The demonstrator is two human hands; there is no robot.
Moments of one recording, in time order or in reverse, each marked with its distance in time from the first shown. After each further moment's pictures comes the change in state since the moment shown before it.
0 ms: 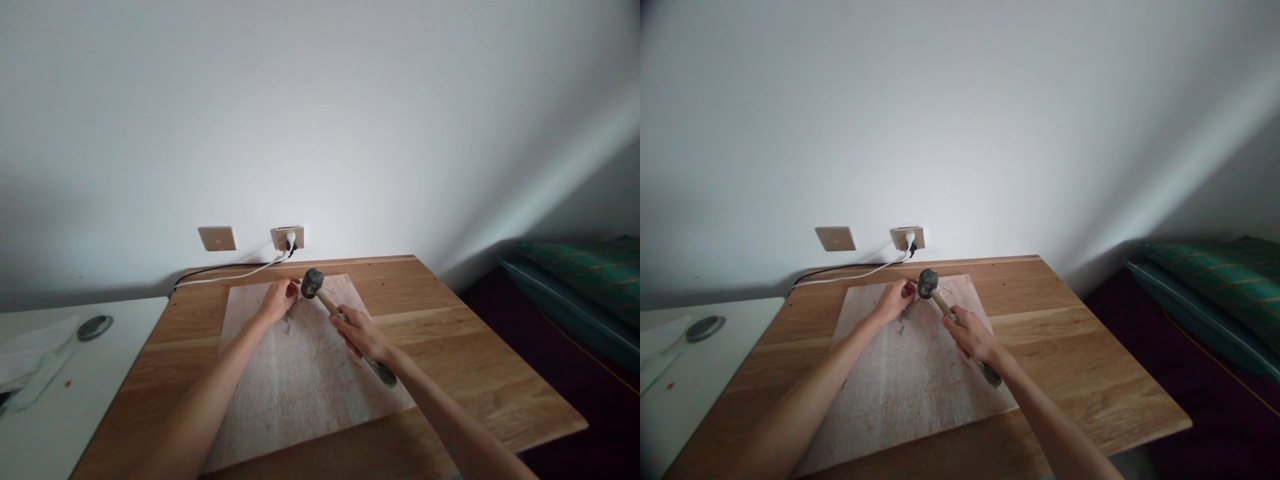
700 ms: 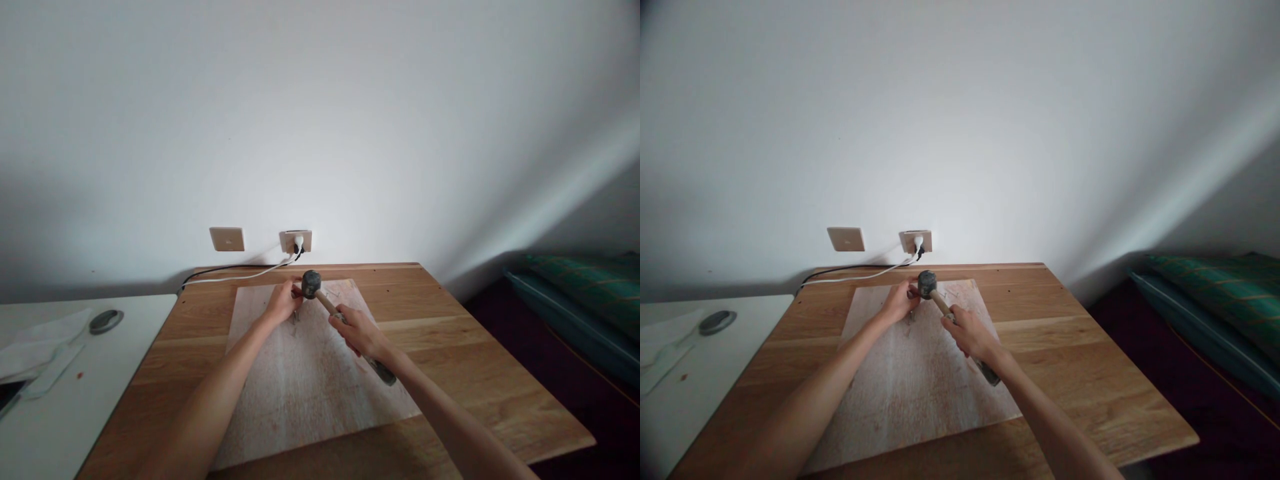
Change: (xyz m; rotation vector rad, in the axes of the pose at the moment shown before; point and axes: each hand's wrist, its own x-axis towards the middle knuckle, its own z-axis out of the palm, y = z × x) left_hand -0.003 0.004 -0.003 -0.063 0.022 -0.052; right_hand 0.005 -0.035 0.003 -0.182 -0.004 0.053
